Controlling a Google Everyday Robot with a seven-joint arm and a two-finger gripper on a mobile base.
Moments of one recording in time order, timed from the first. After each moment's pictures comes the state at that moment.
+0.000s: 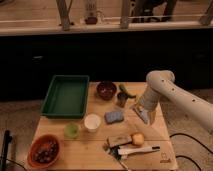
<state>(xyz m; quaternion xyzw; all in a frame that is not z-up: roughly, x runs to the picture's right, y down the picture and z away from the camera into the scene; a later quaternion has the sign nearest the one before) 0.214 0.163 0.792 -0.35 -0.24 -0.31 0.85</state>
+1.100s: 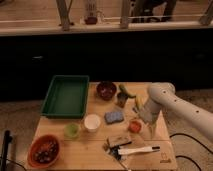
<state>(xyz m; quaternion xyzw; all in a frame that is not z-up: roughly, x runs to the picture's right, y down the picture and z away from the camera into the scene) 0.200 0.232 0.782 -0.39 -0.30 -0.29 0.82</state>
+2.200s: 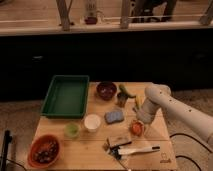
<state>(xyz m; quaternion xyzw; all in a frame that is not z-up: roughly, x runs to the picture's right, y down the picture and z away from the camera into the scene) 0.196 0.237 0.808 -0.39 -0.31 -0.29 0.82</state>
